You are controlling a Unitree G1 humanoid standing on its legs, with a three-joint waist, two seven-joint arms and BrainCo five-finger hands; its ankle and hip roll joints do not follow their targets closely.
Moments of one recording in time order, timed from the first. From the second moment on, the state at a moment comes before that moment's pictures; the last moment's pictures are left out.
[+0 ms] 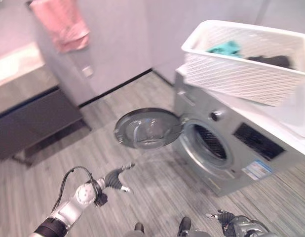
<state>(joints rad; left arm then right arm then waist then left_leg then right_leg) -0.06 0.63 -0.51 0.46 0.08 -0.16 -0.28 -0.20 -0.36 0.22 1.43 0.21 0.02 0.13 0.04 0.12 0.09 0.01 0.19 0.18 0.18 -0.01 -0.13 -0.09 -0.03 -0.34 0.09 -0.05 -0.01</state>
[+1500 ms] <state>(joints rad) -0.07 0.49 -0.02 1.04 -0.04 -0.05 0.06 -0.06 -0.61 -0.55 0.16 0.51 -0.22 -0.43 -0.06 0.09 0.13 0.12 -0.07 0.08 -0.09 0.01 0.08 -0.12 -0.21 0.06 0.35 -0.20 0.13</state>
